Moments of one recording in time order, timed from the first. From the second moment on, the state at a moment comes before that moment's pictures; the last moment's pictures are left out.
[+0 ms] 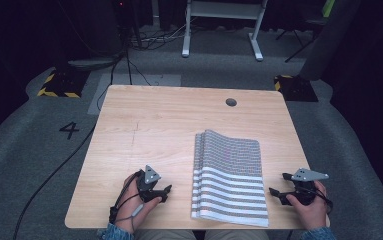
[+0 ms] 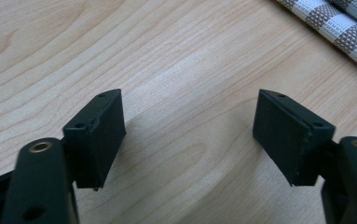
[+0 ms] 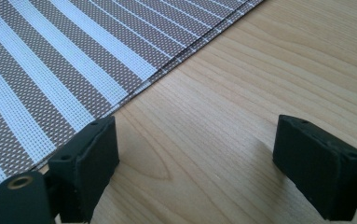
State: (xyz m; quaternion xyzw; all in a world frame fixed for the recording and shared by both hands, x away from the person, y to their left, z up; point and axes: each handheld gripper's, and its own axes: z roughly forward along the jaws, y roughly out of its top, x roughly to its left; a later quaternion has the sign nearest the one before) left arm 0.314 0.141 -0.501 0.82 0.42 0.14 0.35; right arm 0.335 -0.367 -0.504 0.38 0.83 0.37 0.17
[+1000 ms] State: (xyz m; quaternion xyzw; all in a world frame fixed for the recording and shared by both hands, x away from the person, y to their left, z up) left arm 0.304 0.095 -0.449 0.80 0.35 0.10 0.48; right arm 0.337 -0.365 -0.504 0.38 0.83 0.37 0.17
